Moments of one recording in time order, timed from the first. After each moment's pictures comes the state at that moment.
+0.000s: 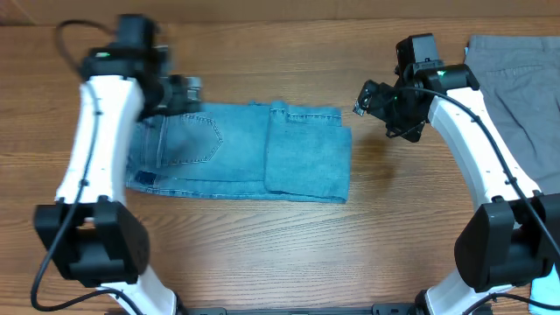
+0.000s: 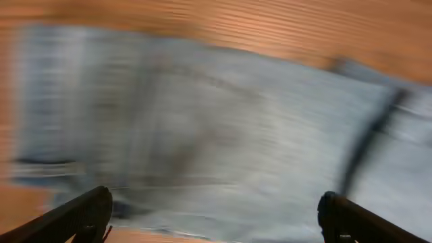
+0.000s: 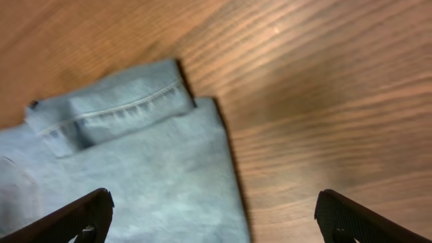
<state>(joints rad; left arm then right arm) 0.06 1.87 1.76 -1.17 0.08 -0.15 0.14 1.81 1.55 -1.02 -0.16 0.56</state>
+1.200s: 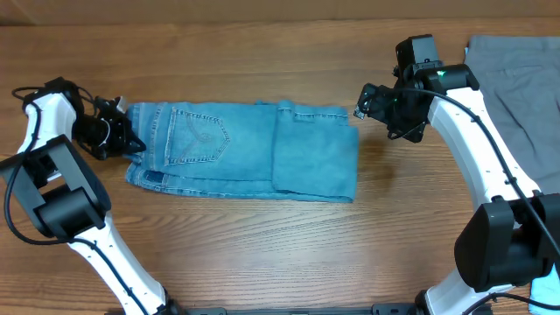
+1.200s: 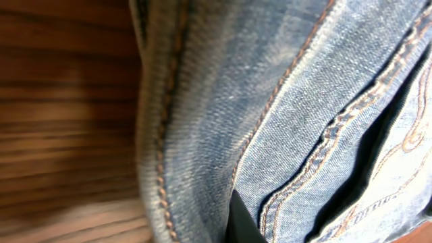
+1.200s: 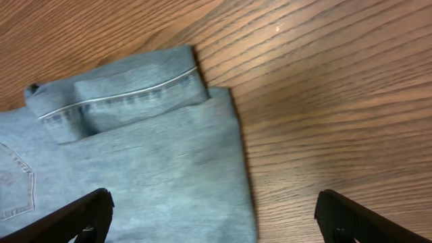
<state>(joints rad) 0.45 2.31 1.77 -1.15 0.44 0.30 0.14 1.81 1.55 -1.03 -0.16 0.51</state>
